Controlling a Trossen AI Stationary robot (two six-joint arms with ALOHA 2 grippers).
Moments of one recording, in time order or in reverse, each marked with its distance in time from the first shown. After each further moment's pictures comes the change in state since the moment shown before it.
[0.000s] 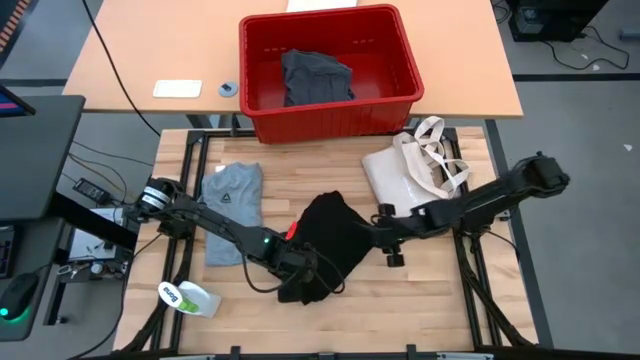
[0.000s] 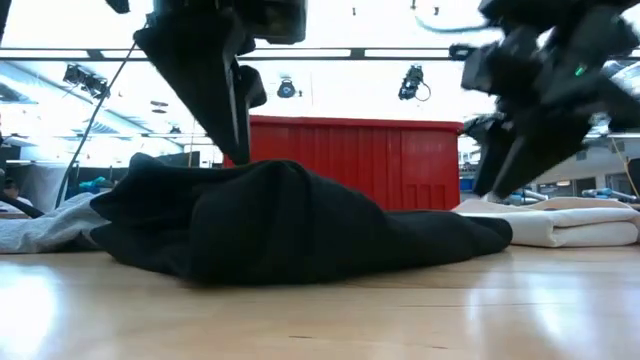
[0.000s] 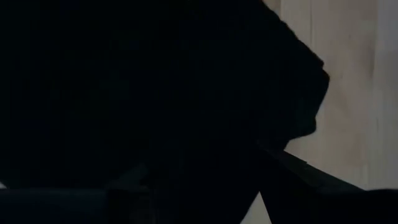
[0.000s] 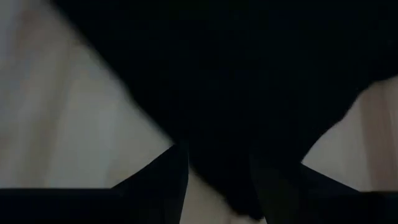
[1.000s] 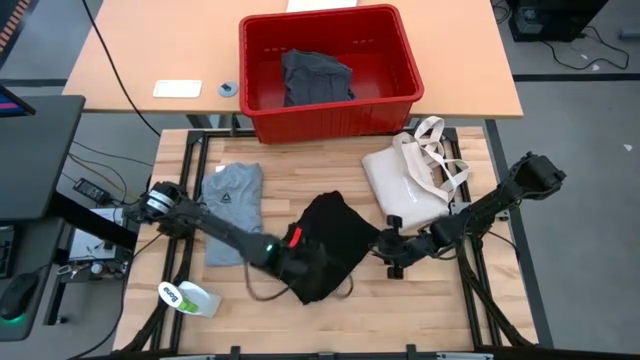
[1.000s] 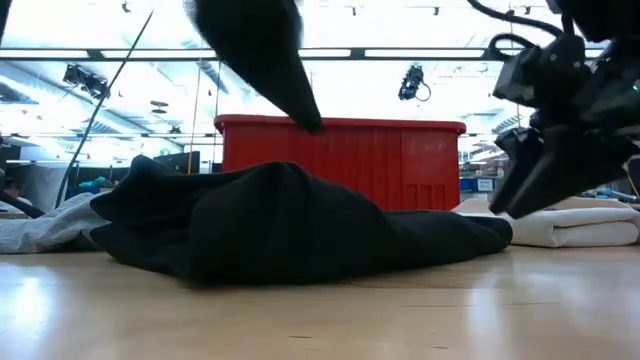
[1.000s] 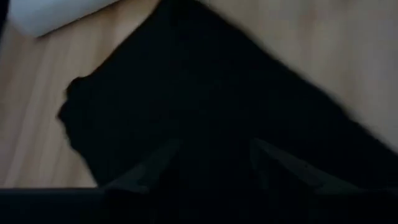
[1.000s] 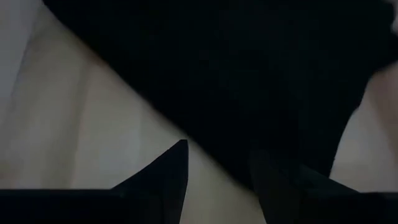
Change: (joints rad) left arm -0.043 0.044 0.068 0.087 -0.450 0.080; right arm 0.225 0.026 -0.134 0.235 0.260 0.245
